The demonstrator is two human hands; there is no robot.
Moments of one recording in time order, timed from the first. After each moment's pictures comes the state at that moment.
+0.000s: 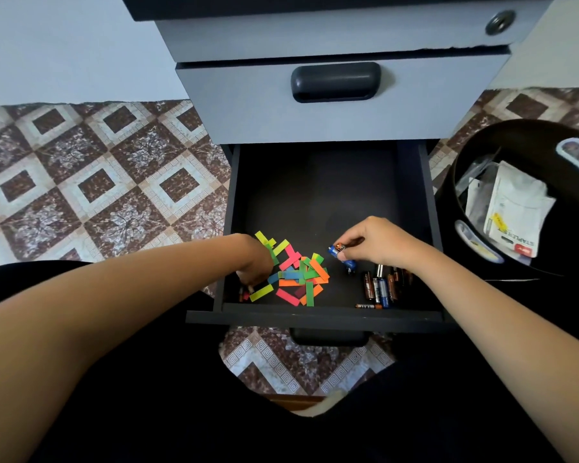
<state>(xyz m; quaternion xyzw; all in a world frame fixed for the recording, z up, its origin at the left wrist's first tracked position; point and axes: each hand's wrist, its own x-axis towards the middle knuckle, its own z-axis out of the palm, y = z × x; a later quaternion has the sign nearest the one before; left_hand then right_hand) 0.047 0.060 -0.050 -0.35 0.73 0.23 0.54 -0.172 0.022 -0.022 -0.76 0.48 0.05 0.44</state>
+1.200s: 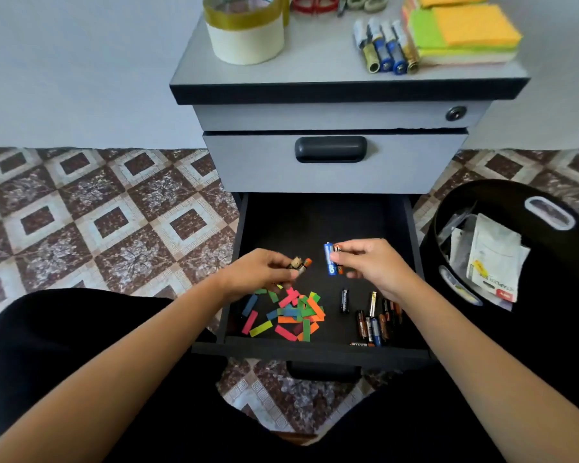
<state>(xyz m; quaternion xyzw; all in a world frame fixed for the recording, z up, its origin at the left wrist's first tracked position) 0.048 0.082 0.018 -0.60 0.50 0.59 -0.19 -0.166 0.027 0.012 -0.57 0.52 -0.20 0.60</state>
